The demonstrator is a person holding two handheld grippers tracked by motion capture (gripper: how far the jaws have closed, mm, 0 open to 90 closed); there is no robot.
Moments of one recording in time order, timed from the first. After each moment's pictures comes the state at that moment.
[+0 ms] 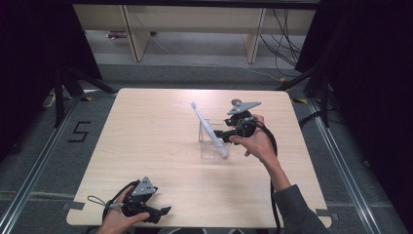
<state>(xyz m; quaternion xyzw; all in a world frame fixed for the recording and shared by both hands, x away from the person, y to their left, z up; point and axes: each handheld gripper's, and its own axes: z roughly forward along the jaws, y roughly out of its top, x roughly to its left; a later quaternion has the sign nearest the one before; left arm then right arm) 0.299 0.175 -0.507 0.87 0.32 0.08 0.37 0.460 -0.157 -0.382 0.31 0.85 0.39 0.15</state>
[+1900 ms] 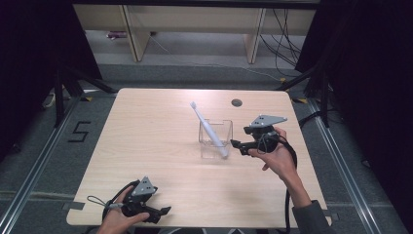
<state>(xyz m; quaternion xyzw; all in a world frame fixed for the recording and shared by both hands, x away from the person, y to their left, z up) 0.297 0.174 -0.507 0.86 0.33 0.08 0.38 0.418 -0.207 -0.388 0.34 0.83 0.41 0.17</state>
